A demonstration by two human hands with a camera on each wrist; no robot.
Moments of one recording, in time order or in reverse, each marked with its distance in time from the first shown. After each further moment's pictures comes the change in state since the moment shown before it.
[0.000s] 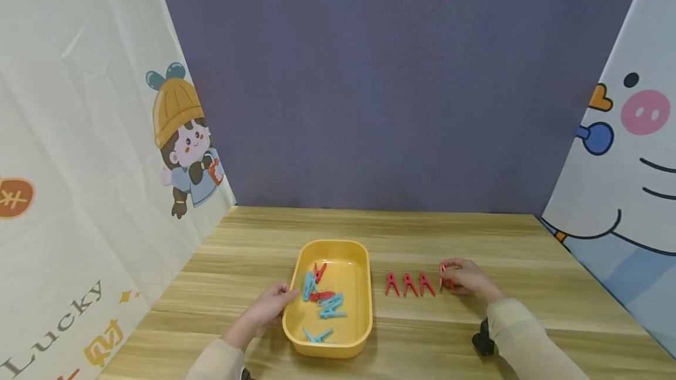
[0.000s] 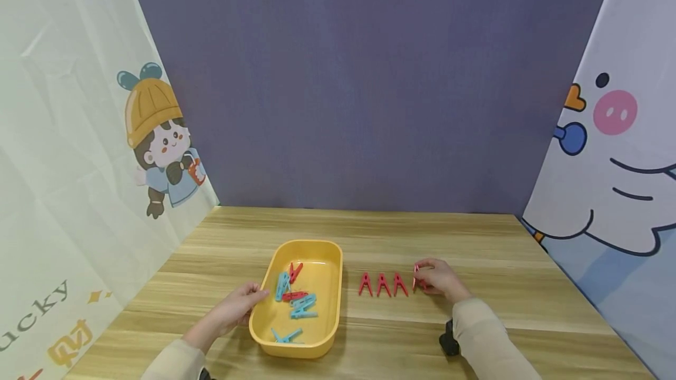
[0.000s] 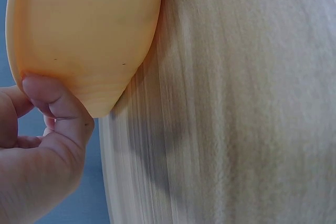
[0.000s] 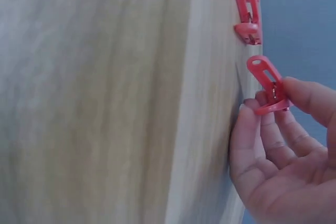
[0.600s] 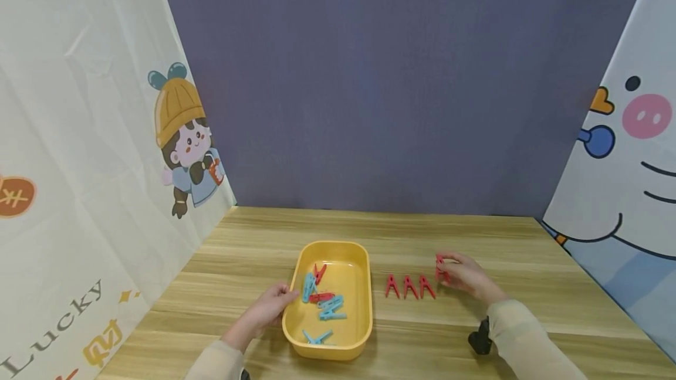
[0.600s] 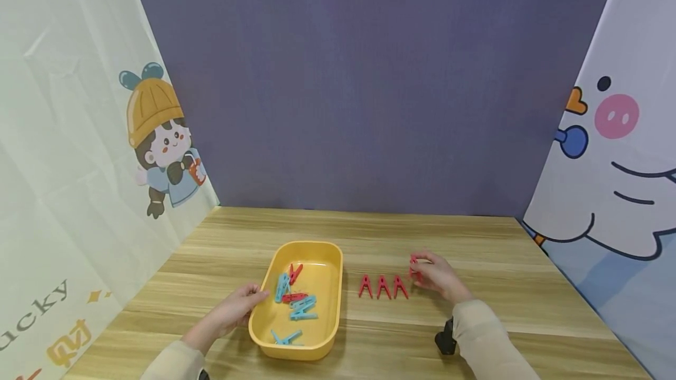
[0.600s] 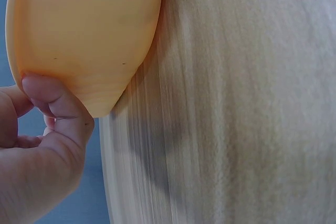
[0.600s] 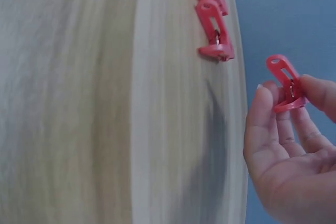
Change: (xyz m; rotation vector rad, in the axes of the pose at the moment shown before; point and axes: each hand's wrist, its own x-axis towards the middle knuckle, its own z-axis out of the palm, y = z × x) left_hand -0.001 0.000 -0.001 0.017 0.005 -0.004; right_hand 0.007 -0.008 -0.001 0.236 -0.072 -0.078
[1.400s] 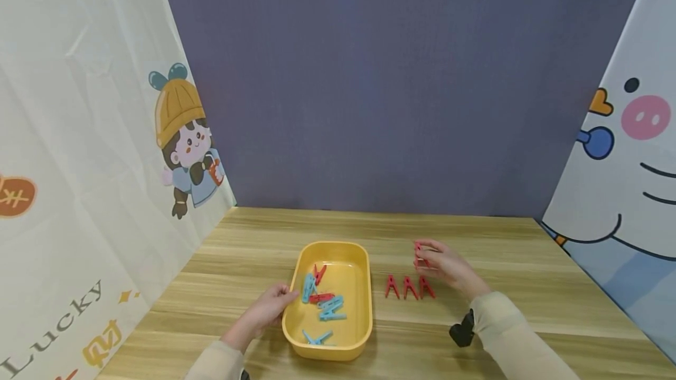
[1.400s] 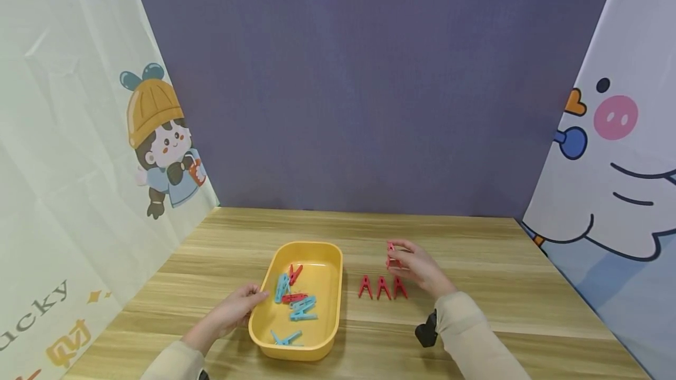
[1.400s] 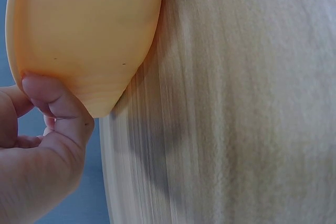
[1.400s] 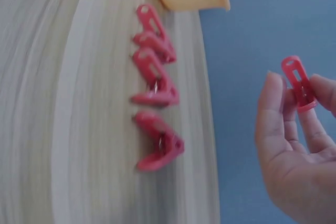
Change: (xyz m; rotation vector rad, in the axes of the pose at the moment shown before) left_hand 0.007 -0.012 -0.008 -0.011 -0.072 0.061; right_hand 0.005 -0.032 0.039 0.134 -0.113 -0.053
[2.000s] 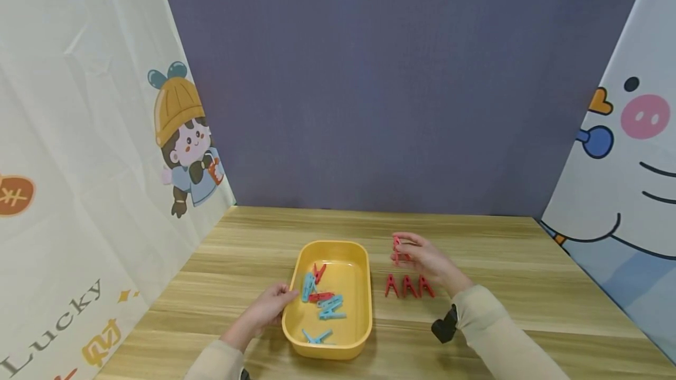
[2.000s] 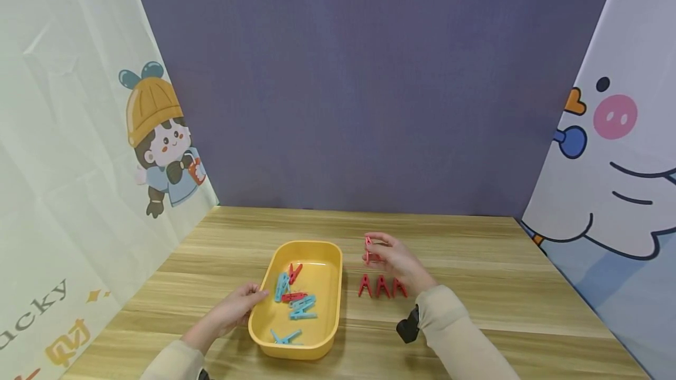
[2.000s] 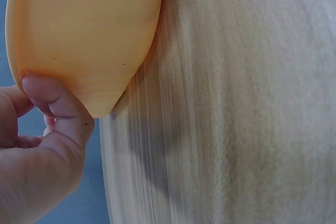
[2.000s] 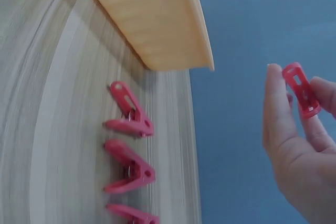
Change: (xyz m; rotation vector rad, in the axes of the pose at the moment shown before) left_hand -0.004 0.011 0.007 0.023 0.074 -0.068; right_hand 0.012 -0.013 0.042 0.071 -0.089 -0.040
